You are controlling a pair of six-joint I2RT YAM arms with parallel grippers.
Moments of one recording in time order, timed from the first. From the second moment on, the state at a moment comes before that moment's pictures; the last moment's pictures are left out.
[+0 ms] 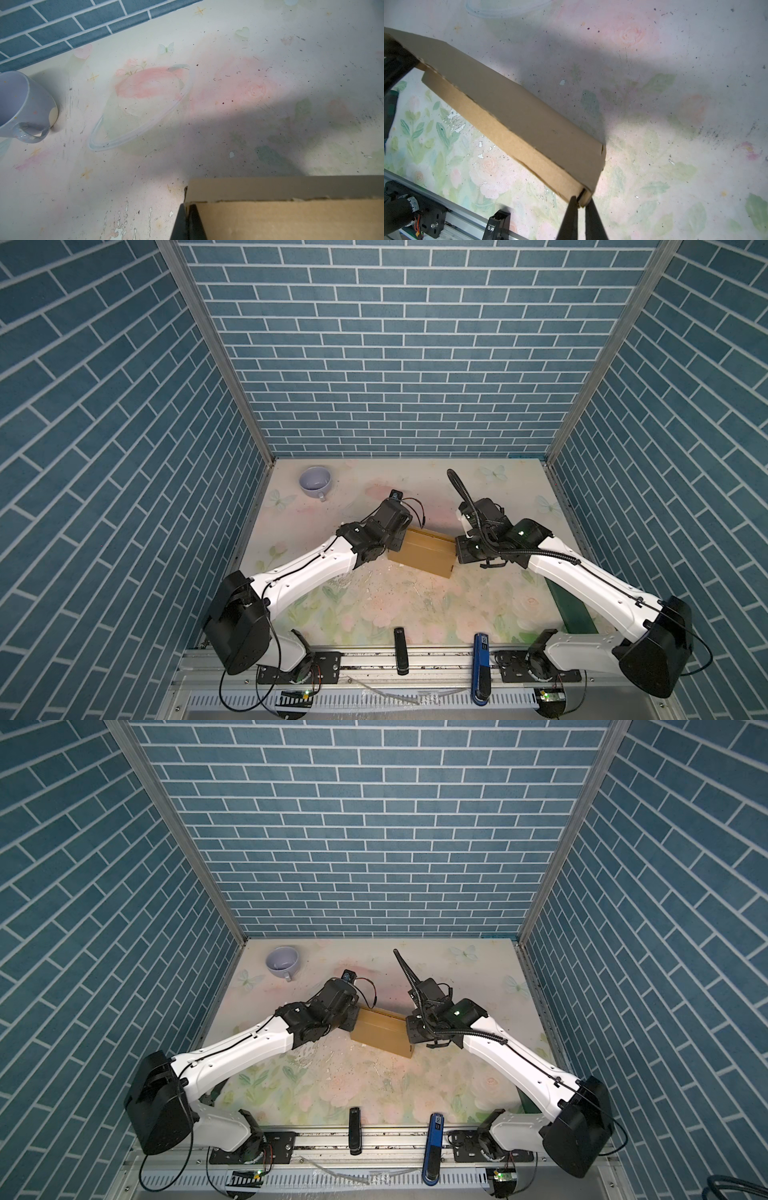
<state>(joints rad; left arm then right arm) -0.79 1.44 1.09 -0.50 -0.33 -0.29 0.75 1.28 1.11 -0.87 -0.01 0.47</state>
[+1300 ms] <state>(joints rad) -0.78 1.44 1.09 -0.51 -0.35 -0.26 0.75 1.33 1.15 -0.87 -0.02 0.47</state>
